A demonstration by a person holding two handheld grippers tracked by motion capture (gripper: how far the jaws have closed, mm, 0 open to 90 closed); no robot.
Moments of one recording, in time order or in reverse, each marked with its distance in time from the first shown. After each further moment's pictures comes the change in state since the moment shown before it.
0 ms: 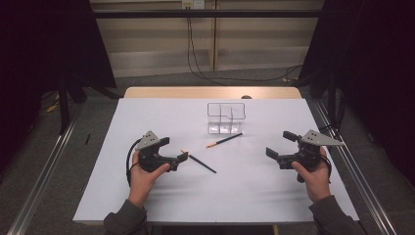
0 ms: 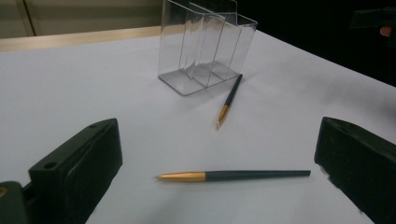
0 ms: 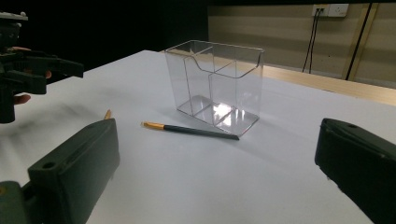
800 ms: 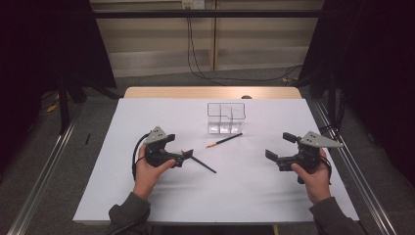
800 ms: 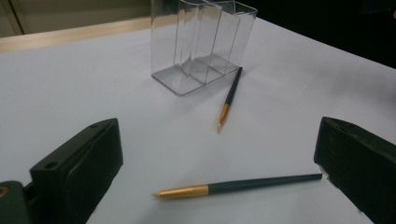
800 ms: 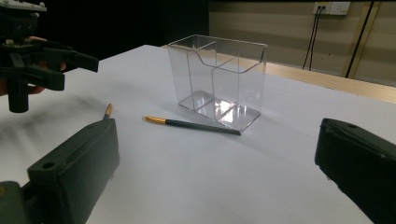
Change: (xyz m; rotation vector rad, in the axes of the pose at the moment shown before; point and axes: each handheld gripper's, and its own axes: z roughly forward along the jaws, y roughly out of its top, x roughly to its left) left arm 0.003 0.010 0.021 0.030 -0.023 0.044; right arm 0.004 -0.002 -0.001 0.010 -0.008 -0.021
